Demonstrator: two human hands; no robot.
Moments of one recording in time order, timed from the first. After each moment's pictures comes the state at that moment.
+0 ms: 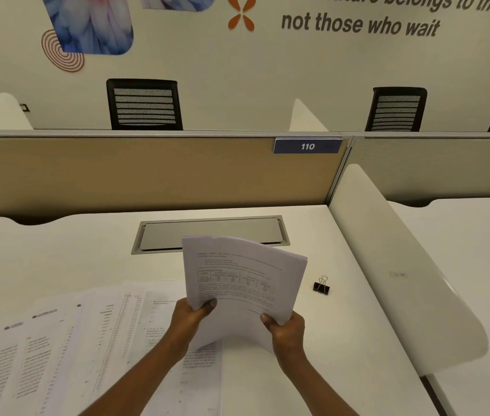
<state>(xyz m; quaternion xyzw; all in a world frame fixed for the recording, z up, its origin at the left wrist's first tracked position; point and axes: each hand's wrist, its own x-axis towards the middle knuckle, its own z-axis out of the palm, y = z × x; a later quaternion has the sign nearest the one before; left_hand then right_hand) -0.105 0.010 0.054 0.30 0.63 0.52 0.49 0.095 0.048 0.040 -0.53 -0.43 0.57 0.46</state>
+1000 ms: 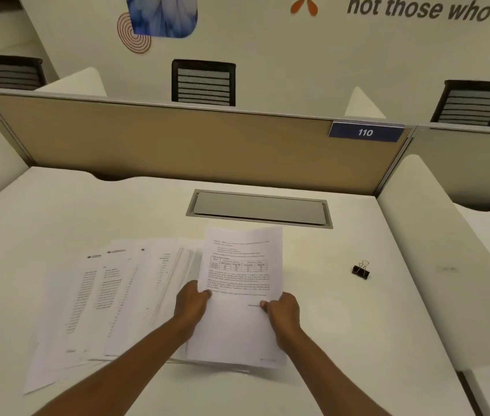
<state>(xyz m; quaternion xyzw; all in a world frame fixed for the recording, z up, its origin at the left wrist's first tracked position) -0.140 -0.073 0.043 0.21 0.82 0.40 0.36 0.037 0.000 0.027 -0.63 -0.48 0.57 0.23</state>
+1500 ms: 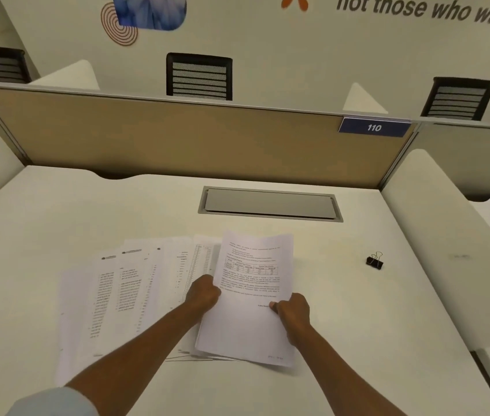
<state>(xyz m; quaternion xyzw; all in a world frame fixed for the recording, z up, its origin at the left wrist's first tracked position) -0.206 -0.071 0.019 0.33 0.83 0.23 0.38 -0.002 -0.023 0.012 -0.68 -0.48 0.52 0.20</state>
